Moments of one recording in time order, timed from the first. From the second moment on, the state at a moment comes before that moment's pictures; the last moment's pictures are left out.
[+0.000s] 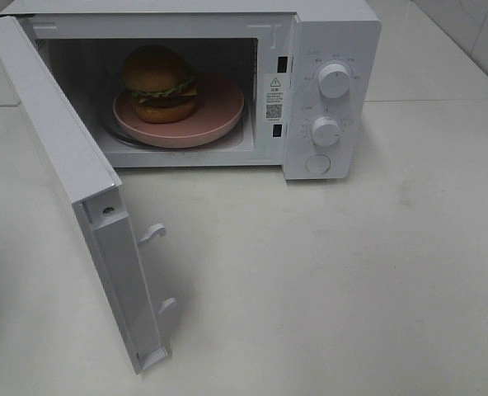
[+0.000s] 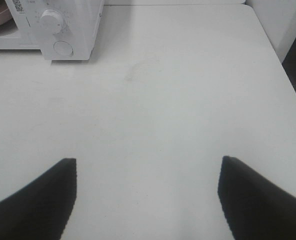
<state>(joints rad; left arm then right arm) 0.04 0.66 -0.30 -0.20 0.03 0.17 0.12 0.00 -0.51 -0.12 1.04 0.14</state>
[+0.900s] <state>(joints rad) 0.04 1.13 -0.20 0.43 -0.67 -0.20 0.12 0.00 -0.51 -0.12 1.04 0.14</state>
